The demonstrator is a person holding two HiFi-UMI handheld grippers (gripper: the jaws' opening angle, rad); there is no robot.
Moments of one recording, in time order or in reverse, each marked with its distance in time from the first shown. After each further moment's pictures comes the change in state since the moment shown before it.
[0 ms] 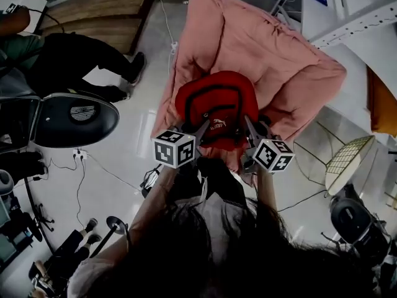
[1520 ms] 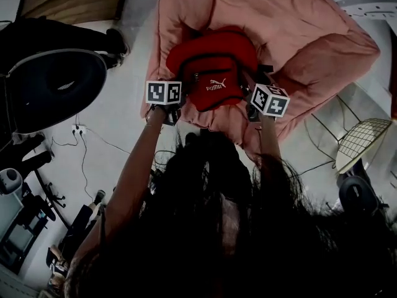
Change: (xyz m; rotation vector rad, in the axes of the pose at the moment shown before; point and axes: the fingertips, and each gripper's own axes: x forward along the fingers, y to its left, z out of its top) left arm 0.113 0.193 -0.118 -0.149 0.344 0.156; right arm 0.118 -0.160 -0.082 -0.082 0.192 -0.180
